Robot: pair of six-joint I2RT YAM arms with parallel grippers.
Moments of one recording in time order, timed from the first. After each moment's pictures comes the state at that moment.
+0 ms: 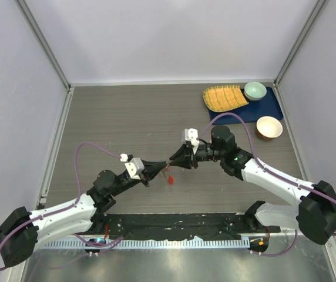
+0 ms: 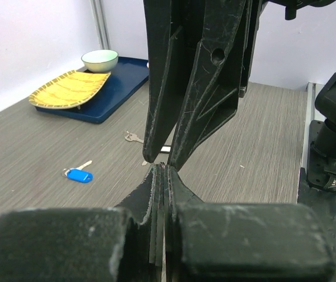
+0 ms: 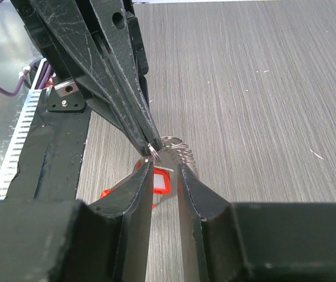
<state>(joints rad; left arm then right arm) -0.89 0.81 0.17 0.85 0.20 0.00 0.69 1.17 0.70 0.23 -0.83 -0.21</state>
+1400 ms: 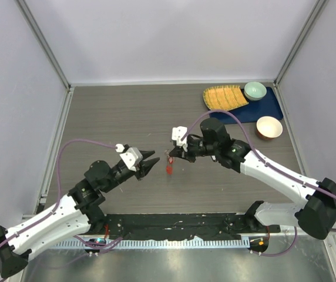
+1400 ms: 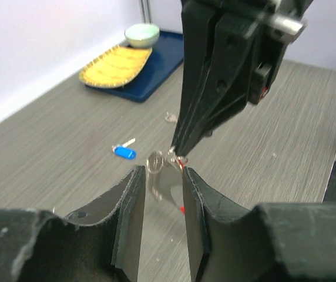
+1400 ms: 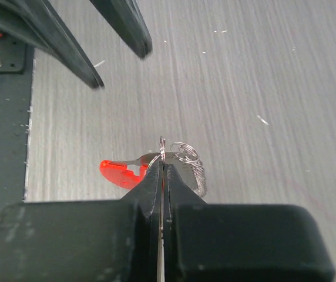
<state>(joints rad) -0.89 0.60 0.44 0.22 0.07 0.08 0.75 1.21 0.91 -0.13 -0.61 -0.44</state>
